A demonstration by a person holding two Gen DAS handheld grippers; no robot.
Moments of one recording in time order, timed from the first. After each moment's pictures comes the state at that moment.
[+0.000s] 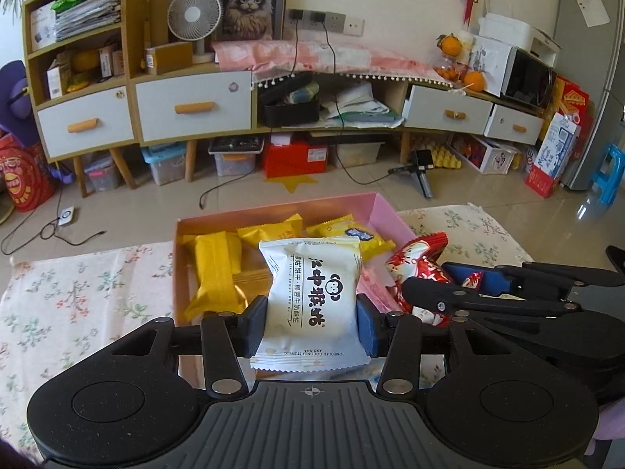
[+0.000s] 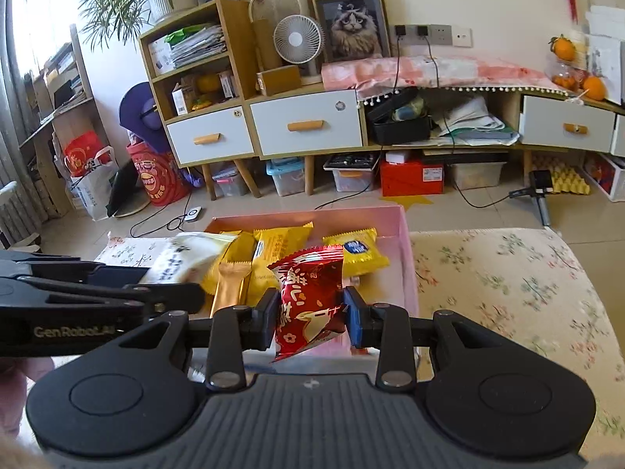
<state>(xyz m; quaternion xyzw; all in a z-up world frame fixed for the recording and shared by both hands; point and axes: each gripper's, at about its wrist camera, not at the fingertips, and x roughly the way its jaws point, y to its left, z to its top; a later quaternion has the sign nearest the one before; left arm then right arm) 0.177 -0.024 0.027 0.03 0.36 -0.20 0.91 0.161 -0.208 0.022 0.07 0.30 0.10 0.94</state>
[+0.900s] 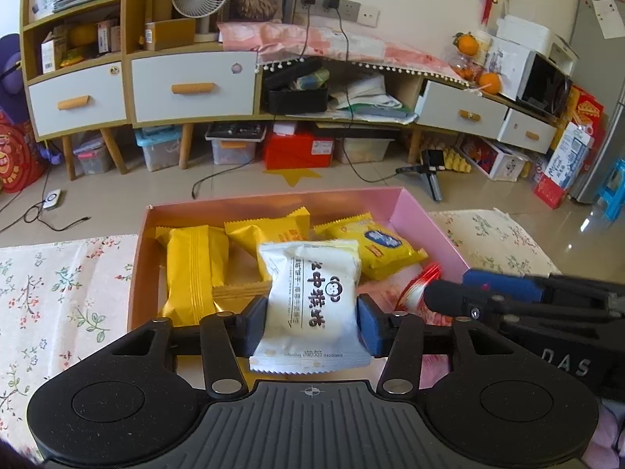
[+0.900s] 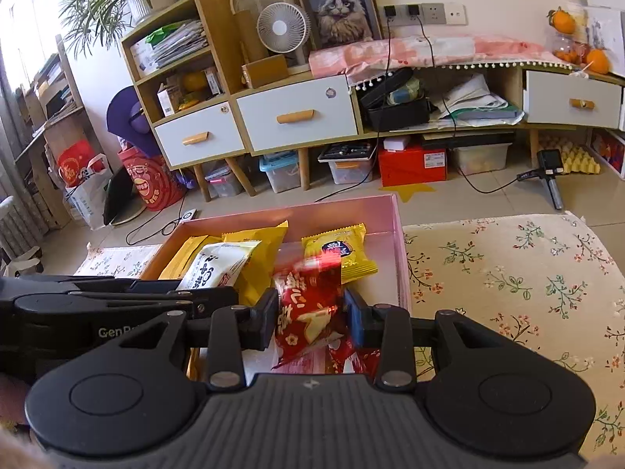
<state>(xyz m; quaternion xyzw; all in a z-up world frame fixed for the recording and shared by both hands) 0.223 -0.032 -0.015 0.01 0.37 -0.19 0.91 0.186 -0.219 0.005 0.10 0.31 0.10 0.94</state>
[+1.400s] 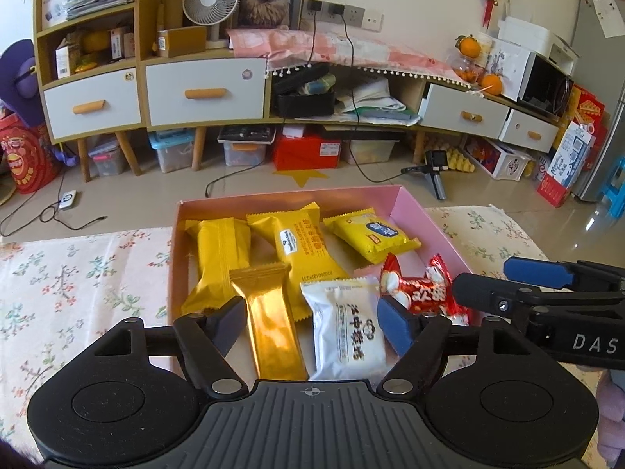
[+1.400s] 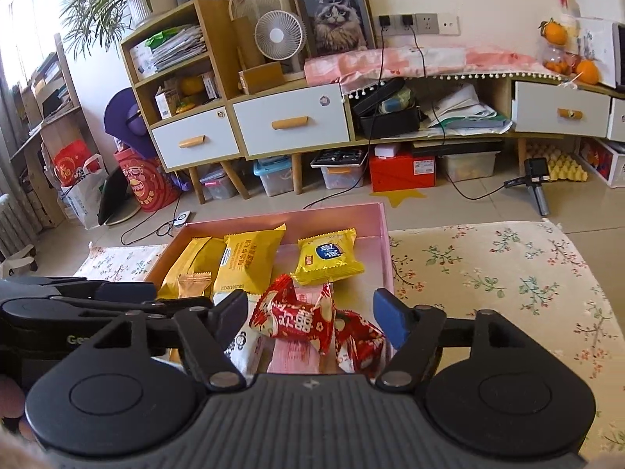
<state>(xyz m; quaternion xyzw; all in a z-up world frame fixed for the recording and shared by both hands) 0.189 -0.017 0.006 0.01 0.37 -0.18 0.91 0.167 -0.224 0.019 0.09 0.31 0.09 0.94</state>
